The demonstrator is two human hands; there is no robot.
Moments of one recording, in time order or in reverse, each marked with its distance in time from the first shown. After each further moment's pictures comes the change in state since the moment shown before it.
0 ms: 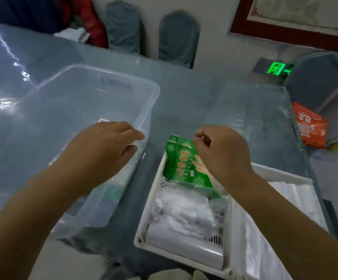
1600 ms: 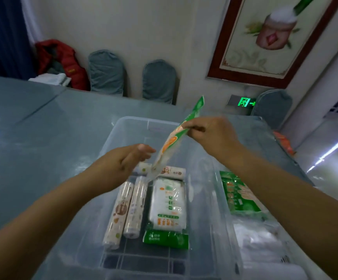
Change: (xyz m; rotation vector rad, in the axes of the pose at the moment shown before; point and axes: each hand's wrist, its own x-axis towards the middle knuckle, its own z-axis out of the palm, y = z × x) left_hand -0.017 -0.273 -0.044 -0.728 -0.179 0.078; right_hand 0.132 -0.227 0.084 0.041 0.075 -0.008
